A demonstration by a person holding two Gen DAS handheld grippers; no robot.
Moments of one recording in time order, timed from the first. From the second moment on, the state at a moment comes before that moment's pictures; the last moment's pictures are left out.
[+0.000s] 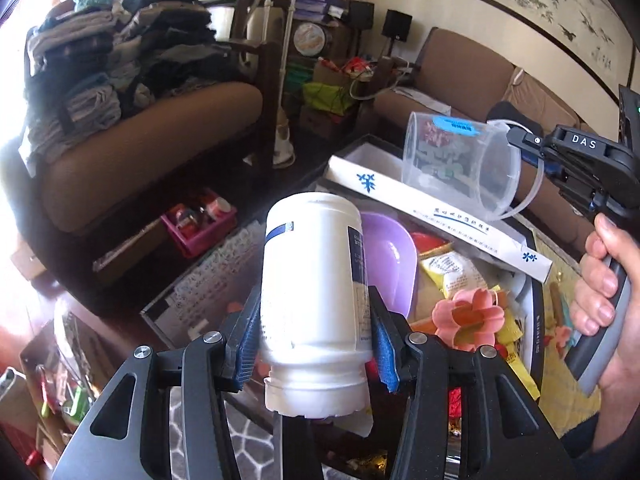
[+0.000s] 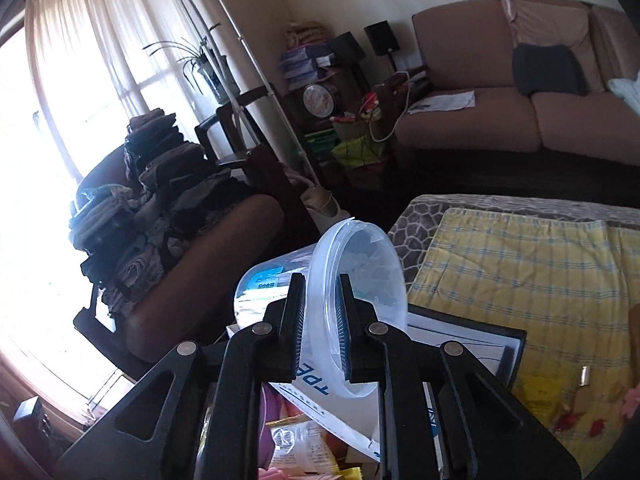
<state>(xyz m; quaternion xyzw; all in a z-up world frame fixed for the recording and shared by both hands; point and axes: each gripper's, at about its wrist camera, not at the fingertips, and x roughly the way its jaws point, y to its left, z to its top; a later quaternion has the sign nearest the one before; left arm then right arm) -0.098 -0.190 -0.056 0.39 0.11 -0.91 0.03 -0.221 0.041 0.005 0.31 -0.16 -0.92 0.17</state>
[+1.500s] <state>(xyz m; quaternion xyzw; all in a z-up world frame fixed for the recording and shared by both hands) -0.023 0.087 -0.053 0.42 -0.21 -0.88 -0.07 -0.128 0.542 -0.153 0.41 -0.22 -0.87 -0.14</state>
